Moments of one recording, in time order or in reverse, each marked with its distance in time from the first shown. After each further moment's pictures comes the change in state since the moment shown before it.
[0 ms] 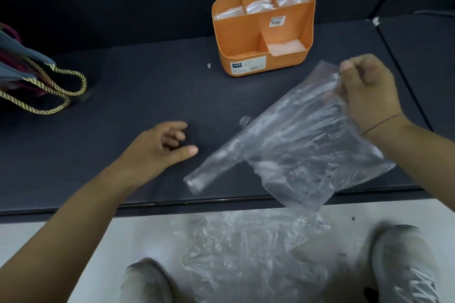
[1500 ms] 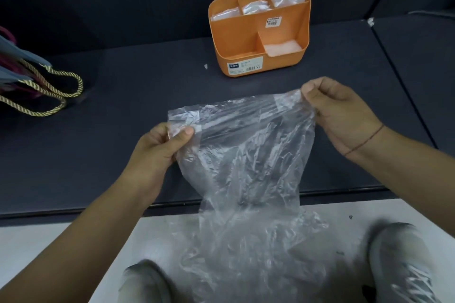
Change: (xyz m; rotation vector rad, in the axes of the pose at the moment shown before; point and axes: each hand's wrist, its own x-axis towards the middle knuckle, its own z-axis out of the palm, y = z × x) left_hand -0.002 0.009 0.032 -0.677 0.174 -0.065; right_hand -0.033 -0.020 0.025 0.267 -0.276 0.243
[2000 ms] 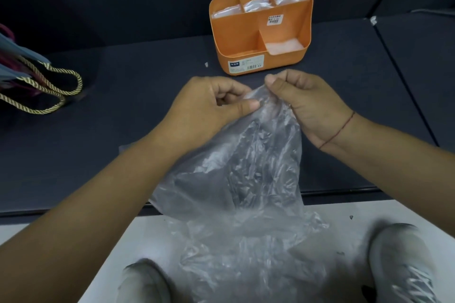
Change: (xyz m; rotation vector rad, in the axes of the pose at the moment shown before) left_hand 0.006 0.064 0.061 0.456 -0.280 0.407; right_hand 0.001 -0.021 0.038 0.085 -0.189 0.006
